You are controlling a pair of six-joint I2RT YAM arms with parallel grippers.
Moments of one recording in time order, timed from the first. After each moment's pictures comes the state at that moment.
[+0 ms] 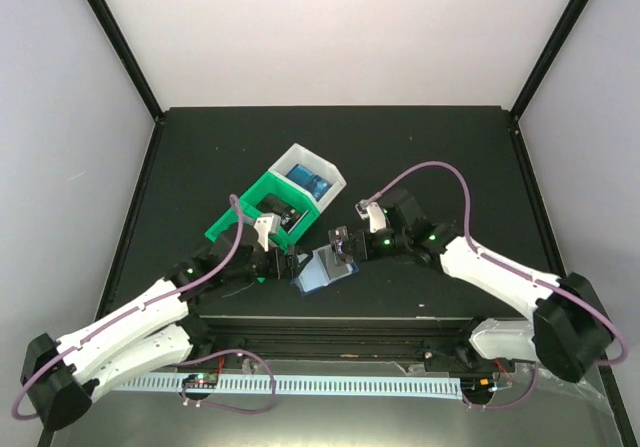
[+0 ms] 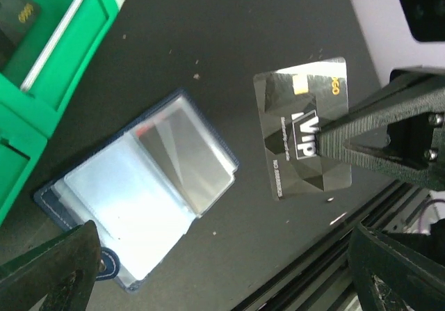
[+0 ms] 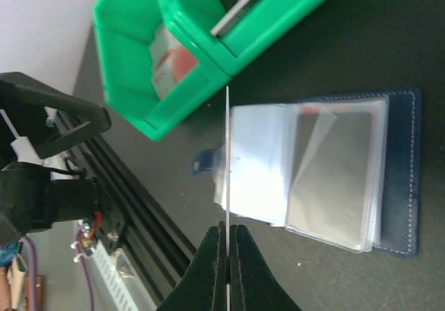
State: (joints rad) left arm -0.76 0.78 0.55 -0.36 0.15 -0.75; right arm 0.70 1.22 0.74 -0.27 -0.49 0.58
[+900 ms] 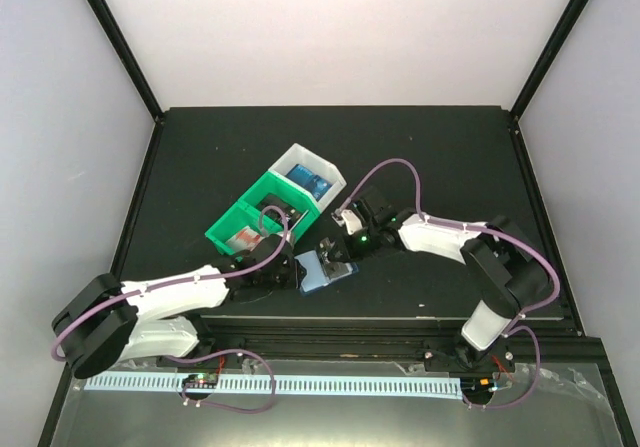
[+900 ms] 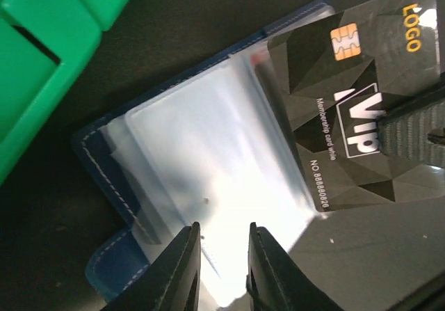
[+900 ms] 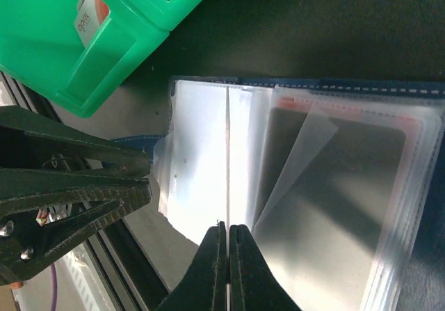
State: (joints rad) left arm -0.86 1.17 0.44 -0.14 0.02 -0.88; right arm 0.70 1.66 0.87 -0.25 -0.61 0.44
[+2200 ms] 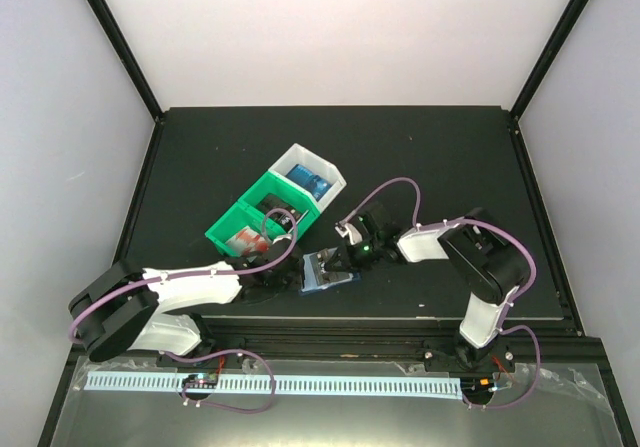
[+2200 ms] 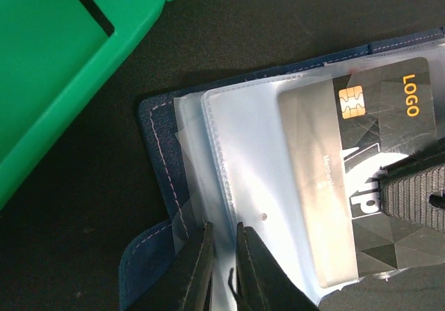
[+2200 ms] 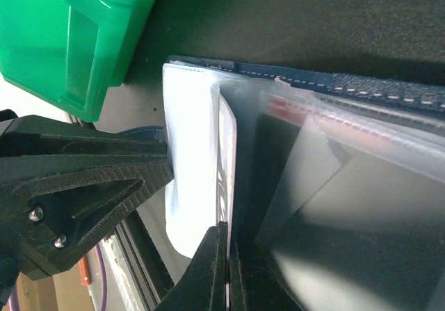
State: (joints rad) left arm -0.91 1.31 0.47 -0.16 -0.09 -0.99; right arm 0.68 1.79 0.73 0.11 -0.77 0.64
